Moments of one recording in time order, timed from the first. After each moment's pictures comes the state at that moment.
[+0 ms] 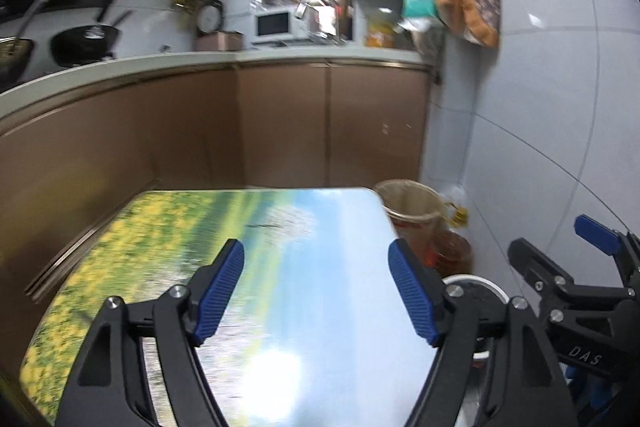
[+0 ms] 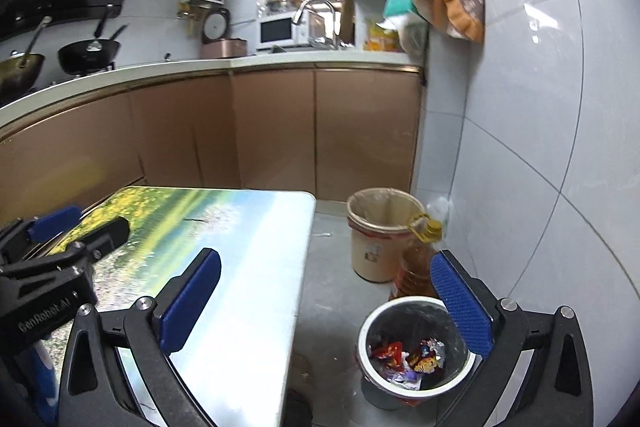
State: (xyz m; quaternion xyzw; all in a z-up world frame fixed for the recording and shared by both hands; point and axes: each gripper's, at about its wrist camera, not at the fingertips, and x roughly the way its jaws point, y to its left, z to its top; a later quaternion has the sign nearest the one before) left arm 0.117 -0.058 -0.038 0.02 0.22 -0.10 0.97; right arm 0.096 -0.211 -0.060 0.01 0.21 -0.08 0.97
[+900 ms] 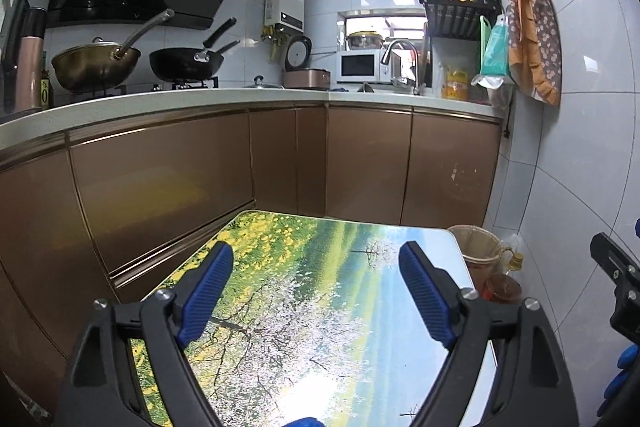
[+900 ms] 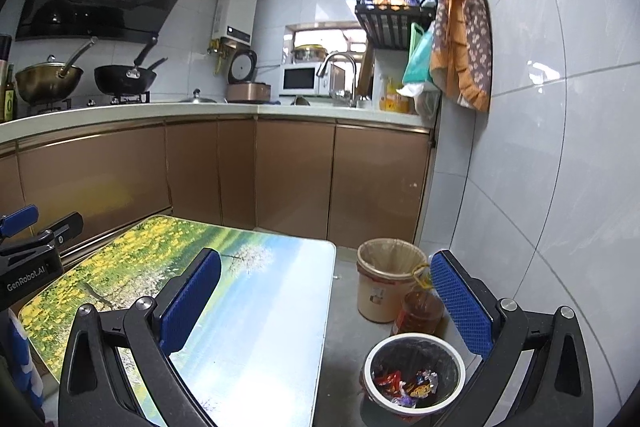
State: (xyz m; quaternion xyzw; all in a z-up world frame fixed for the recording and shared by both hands) left arm 0.036 0.029 0.001 -0.01 0.16 0.03 0.99; right arm 0.021 -0.165 -0.003 -0.03 0.13 -0.06 0.99
